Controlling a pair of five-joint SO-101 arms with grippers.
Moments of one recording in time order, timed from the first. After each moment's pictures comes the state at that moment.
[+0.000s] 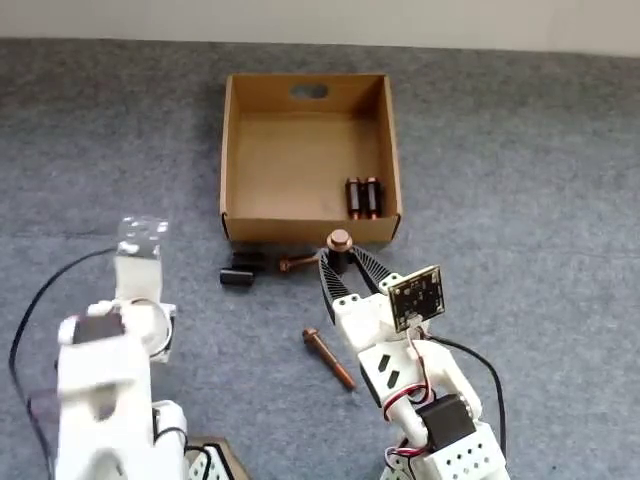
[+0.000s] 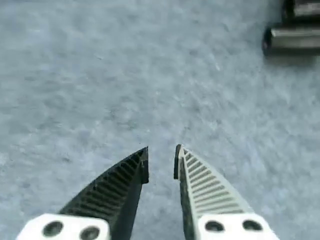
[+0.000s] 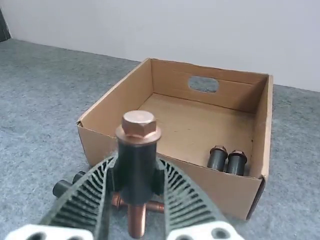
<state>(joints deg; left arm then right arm) -19.6 -50.1 71.1 60.9 -18.4 -28.3 -103.6 96.0 25.8 -0.2</state>
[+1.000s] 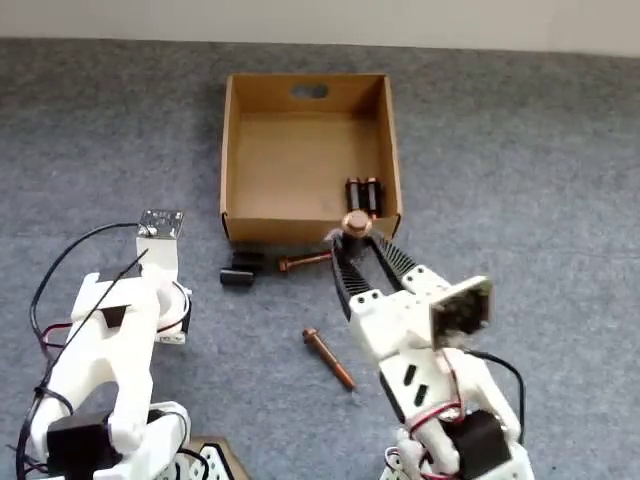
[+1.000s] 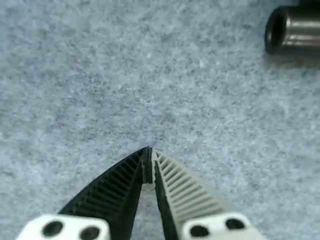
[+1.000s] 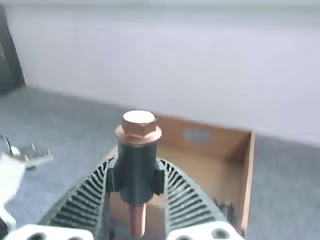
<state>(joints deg) -17.6 -19.9 60.9 54.4 -9.9 -28.3 -101.5 73.4 36.4 -0.2</state>
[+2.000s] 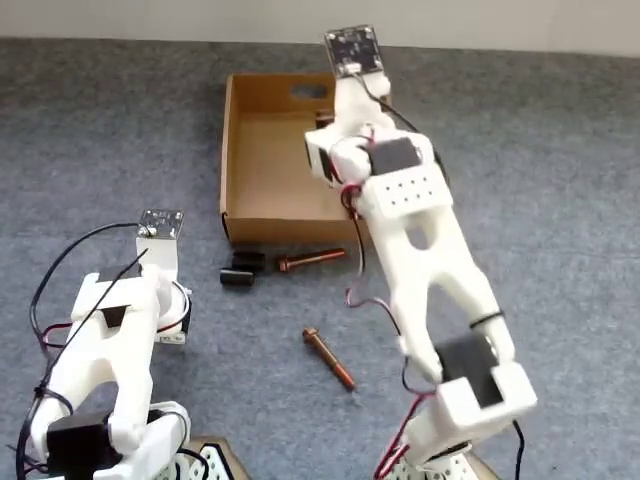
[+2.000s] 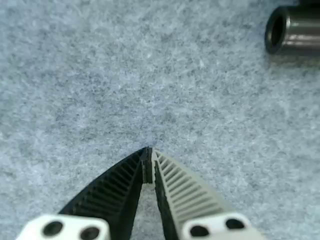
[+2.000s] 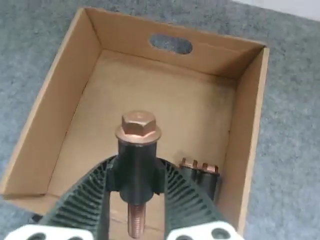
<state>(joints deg) -17.6 -19.9 60.9 54.3 -9.9 -22.1 5.6 -7.8 54.2 -0.2</state>
